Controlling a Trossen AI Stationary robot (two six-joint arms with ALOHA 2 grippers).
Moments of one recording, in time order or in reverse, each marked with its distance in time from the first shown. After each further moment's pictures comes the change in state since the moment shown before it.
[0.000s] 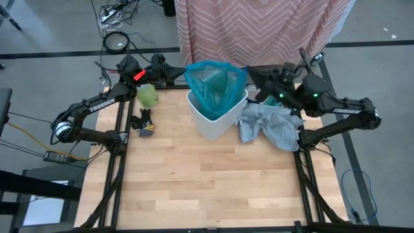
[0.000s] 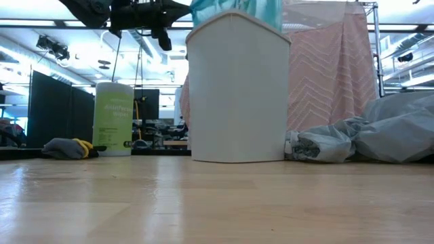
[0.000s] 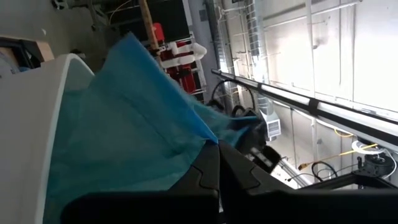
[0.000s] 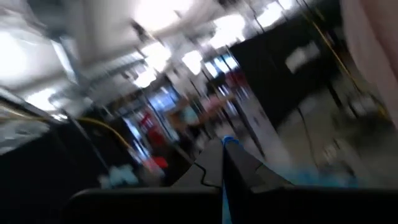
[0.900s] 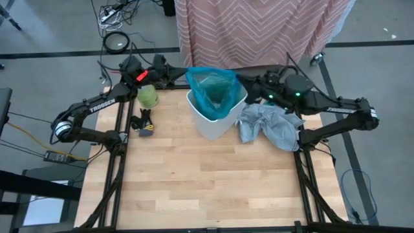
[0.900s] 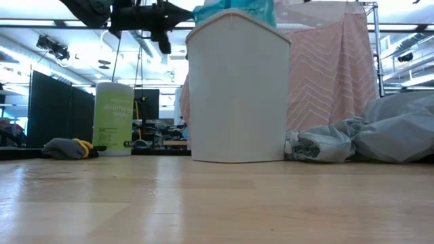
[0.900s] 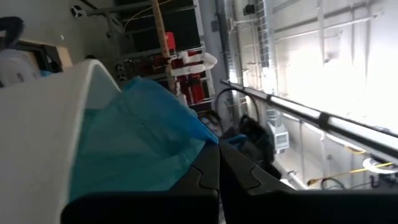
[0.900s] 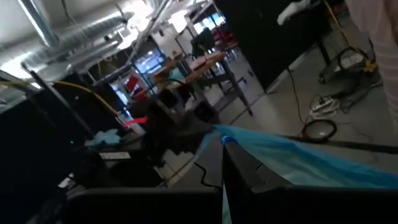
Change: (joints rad) left arm -0.020 0.001 0.000 -0.056 -0.061 0.005; right arm -0.056 0.046 0.000 -0.171 -0.092 0.132
